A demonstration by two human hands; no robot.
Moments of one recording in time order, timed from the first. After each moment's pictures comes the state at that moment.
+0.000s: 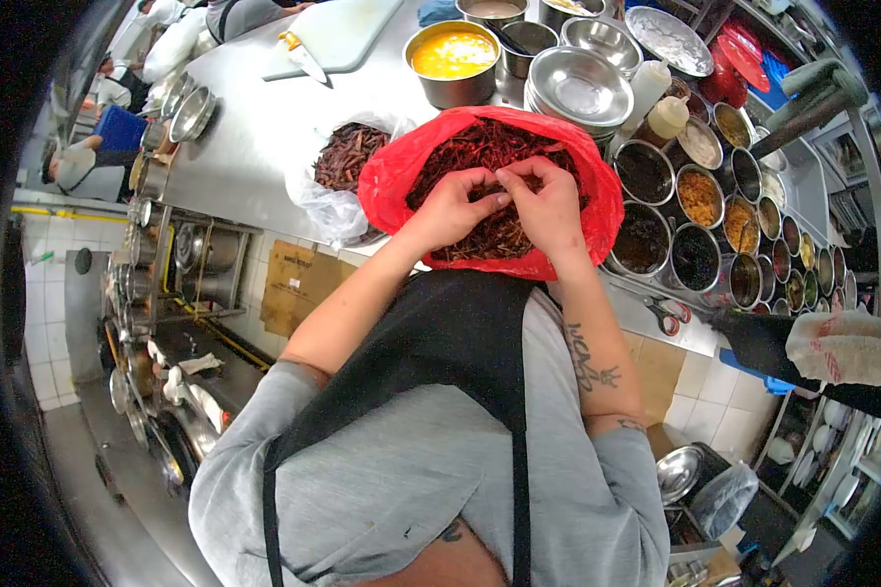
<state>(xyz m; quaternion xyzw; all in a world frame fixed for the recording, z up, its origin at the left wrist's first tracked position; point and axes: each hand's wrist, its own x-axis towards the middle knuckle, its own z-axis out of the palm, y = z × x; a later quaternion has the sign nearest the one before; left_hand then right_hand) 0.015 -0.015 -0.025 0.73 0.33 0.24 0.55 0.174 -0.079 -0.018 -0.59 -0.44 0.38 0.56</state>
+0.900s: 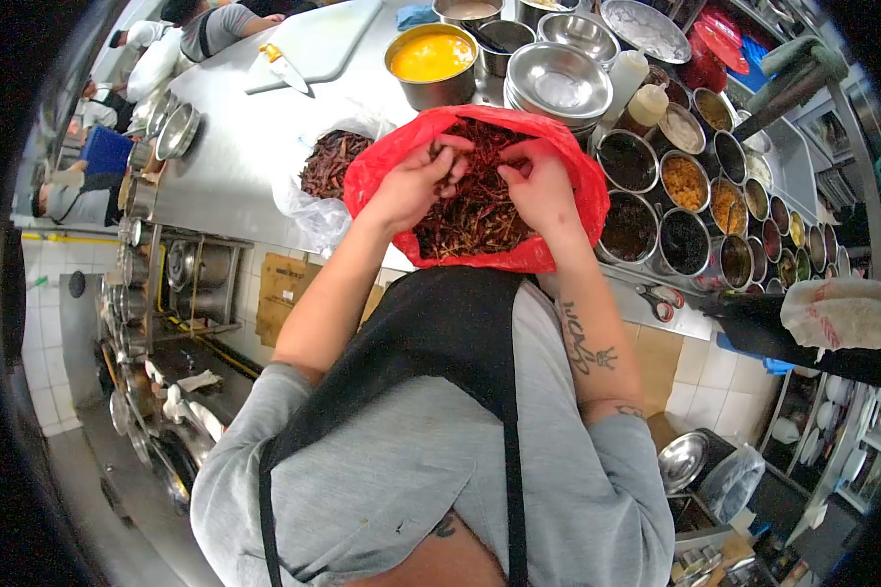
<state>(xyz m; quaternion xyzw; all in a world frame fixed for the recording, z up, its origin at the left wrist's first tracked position) -0.002 0.019 -0.013 0.51 0.23 0.23 0.79 0.193 -0.071 -0.021 -0.66 -0.48 0.35 0.46</state>
